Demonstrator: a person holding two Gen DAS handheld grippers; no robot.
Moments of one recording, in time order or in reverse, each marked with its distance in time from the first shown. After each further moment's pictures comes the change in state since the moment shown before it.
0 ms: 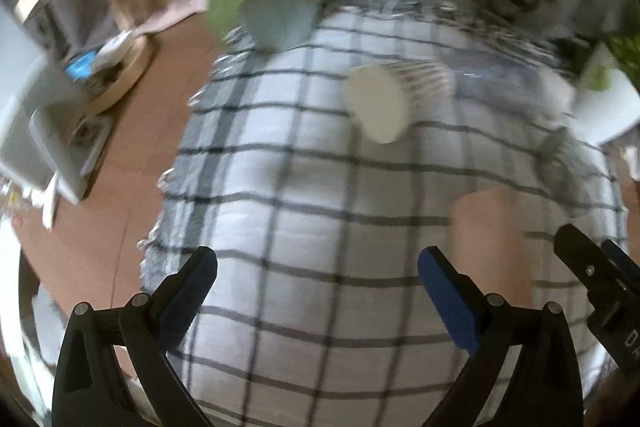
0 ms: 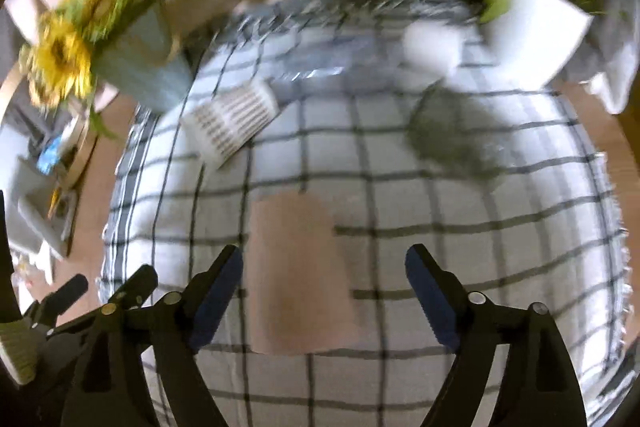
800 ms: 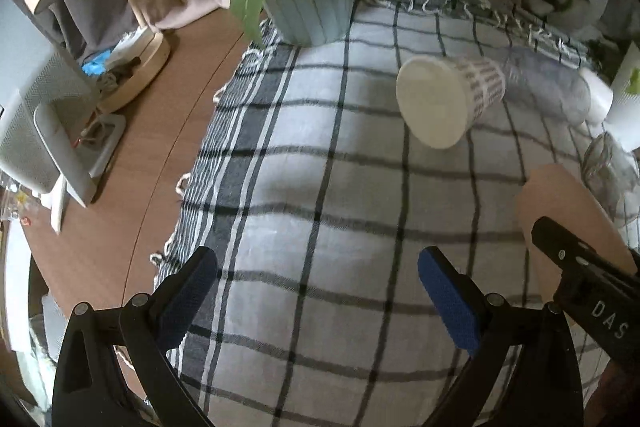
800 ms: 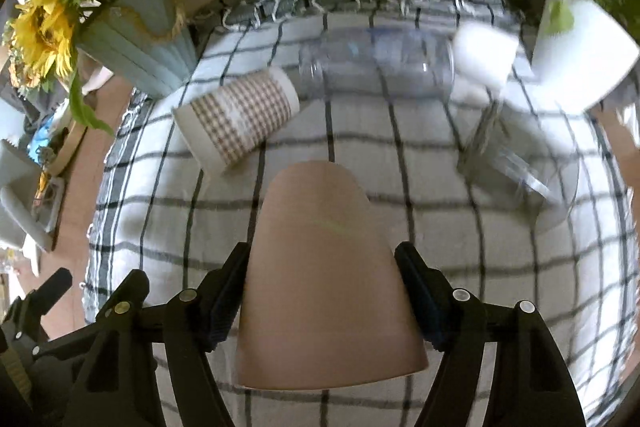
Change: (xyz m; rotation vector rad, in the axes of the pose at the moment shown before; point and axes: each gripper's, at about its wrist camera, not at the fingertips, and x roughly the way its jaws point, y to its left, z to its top) left arm 0.041 0.032 -0.007 -0.039 -0.006 0.102; right arm 0.057 0.040 0.012 -0.098 0.077 0.009
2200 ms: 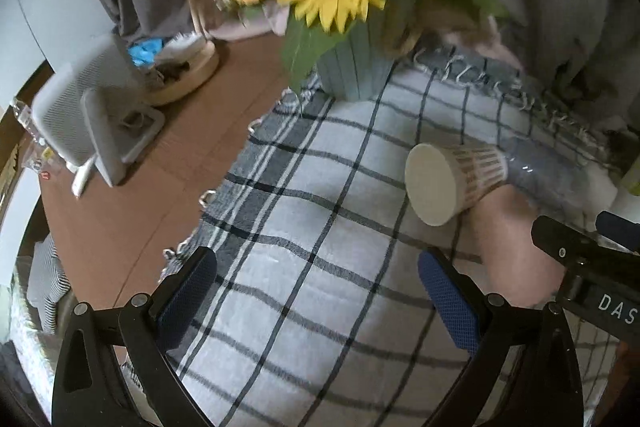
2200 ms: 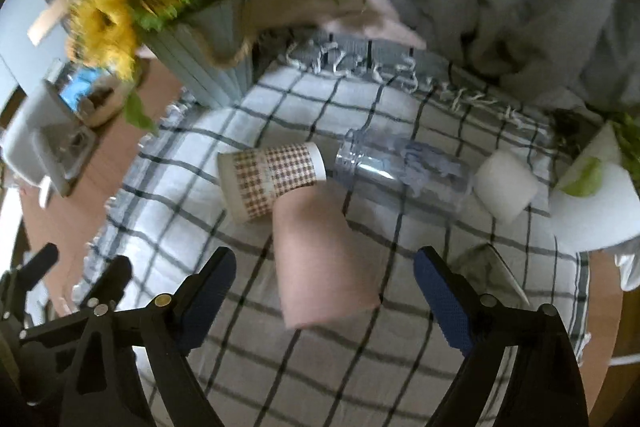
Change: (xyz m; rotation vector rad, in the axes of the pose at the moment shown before) left arm -0.033 -0.005 0.026 -0.252 -0.082 0.059; right arm -0.026 0.013 0.079 -0.739 0.068 0.183
